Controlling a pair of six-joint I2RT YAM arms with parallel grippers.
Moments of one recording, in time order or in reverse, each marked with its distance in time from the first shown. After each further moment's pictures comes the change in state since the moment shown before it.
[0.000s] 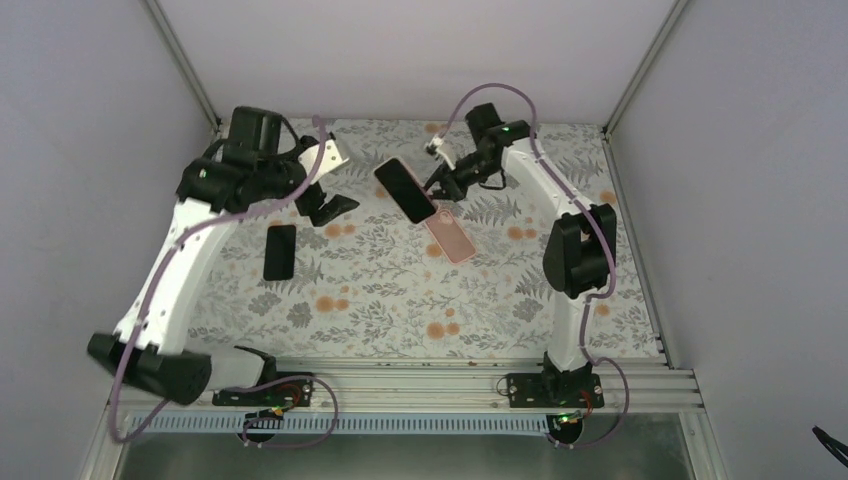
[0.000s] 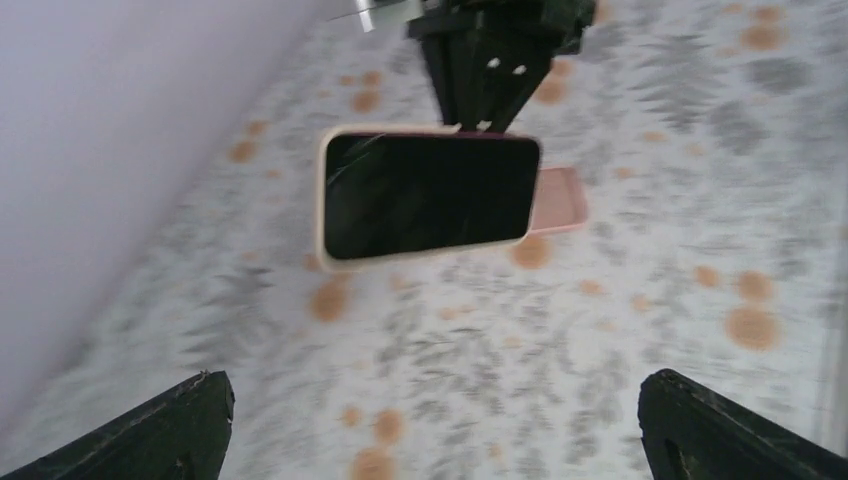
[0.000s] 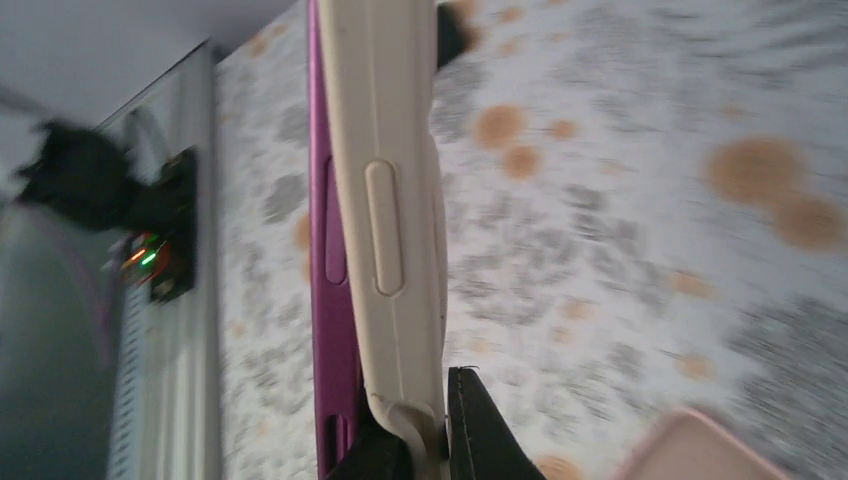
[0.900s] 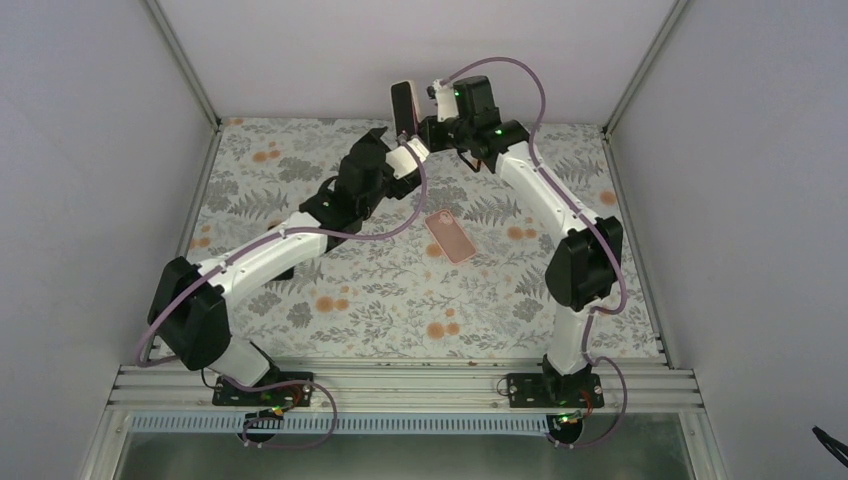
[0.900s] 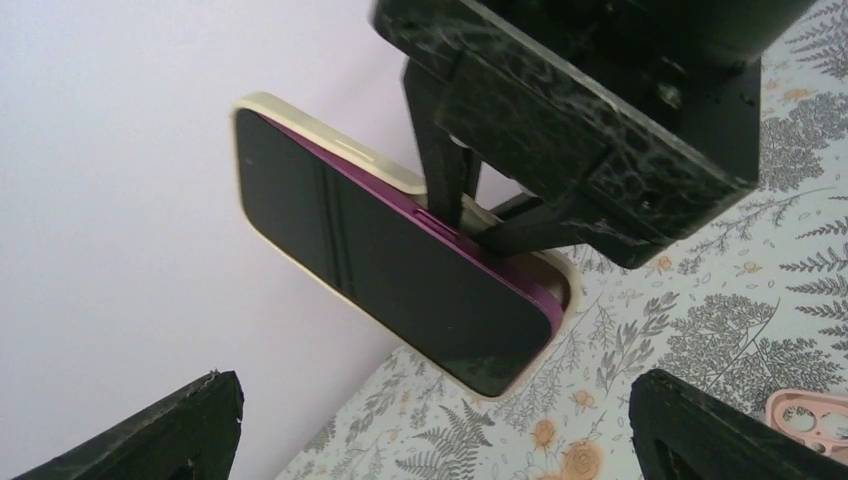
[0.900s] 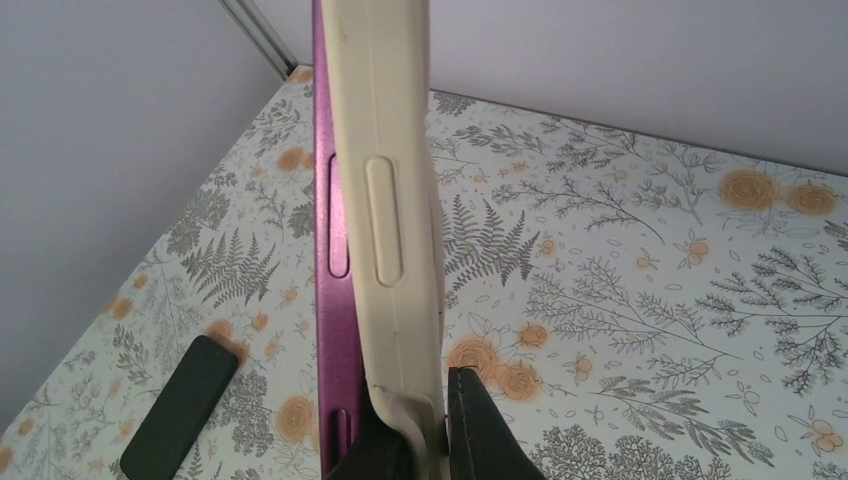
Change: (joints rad) left arm -0.421 0.145 -0.410 1.157 -0.908 -0.125; right arm 0.073 -0.087 0.002 0.618 0.629 0.872
